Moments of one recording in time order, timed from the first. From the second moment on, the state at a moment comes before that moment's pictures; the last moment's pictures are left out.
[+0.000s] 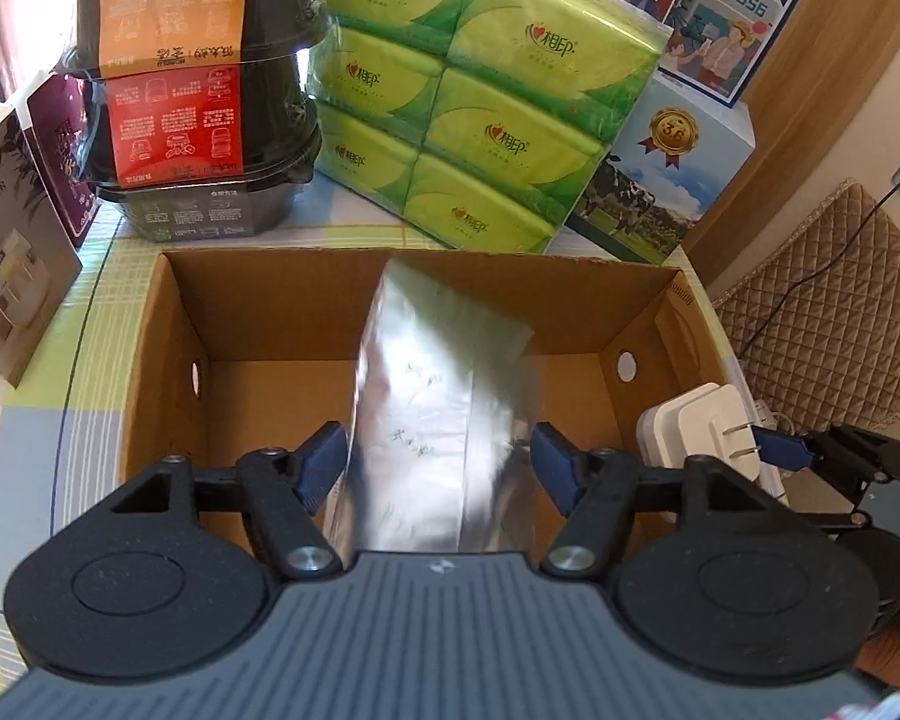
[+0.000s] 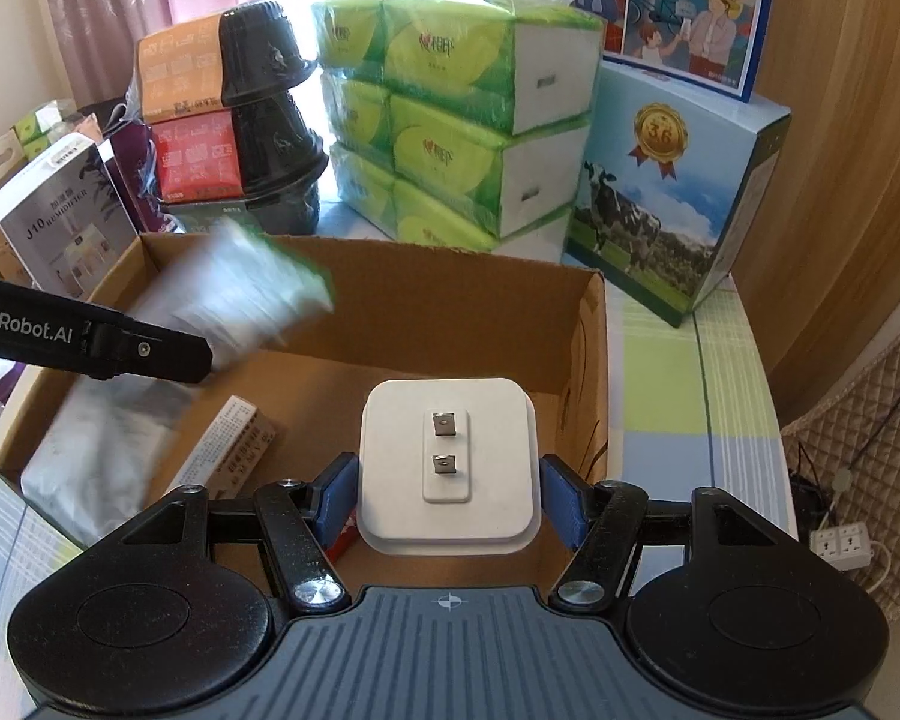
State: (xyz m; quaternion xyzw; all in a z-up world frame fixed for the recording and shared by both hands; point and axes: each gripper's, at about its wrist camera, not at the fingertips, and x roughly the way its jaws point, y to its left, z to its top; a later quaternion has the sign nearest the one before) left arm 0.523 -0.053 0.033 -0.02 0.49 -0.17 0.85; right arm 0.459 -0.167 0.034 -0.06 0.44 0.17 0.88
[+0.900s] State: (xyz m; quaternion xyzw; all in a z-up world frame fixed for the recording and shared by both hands) left arm 0.481 -0.031 0.032 -0.02 0.49 -0.19 0.85; right arm 0.441 -0.173 0.046 -0.04 0.43 0.18 0.88
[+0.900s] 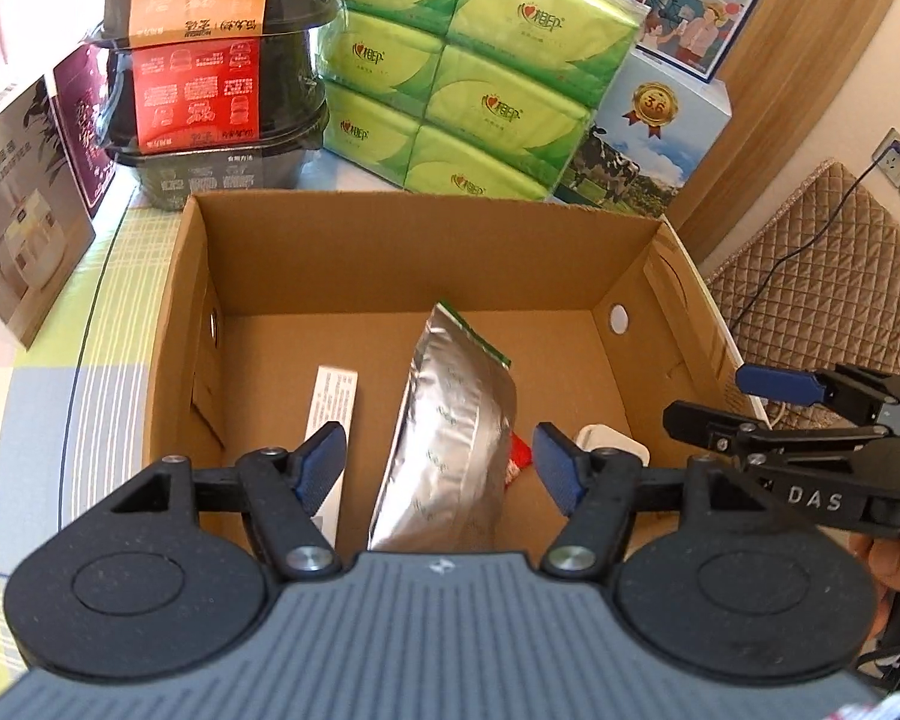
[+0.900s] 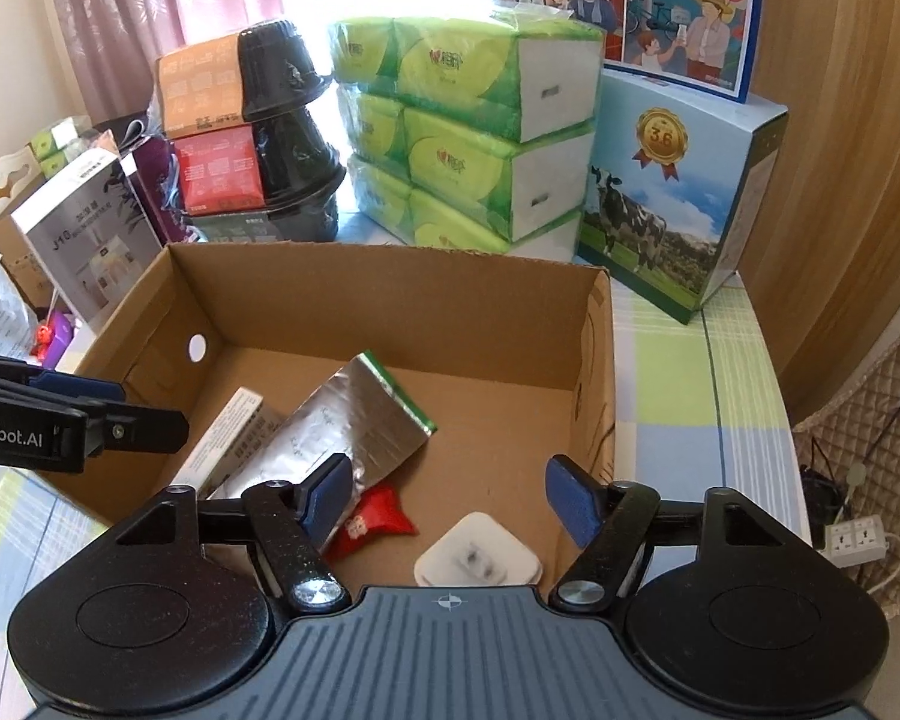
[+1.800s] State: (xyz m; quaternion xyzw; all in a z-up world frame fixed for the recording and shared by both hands) left arm 0.298 0.015 0.100 0.04 0.47 -0.20 0.86; right arm 0.258 -0.198 0.109 -0.09 0.40 0.24 0.88
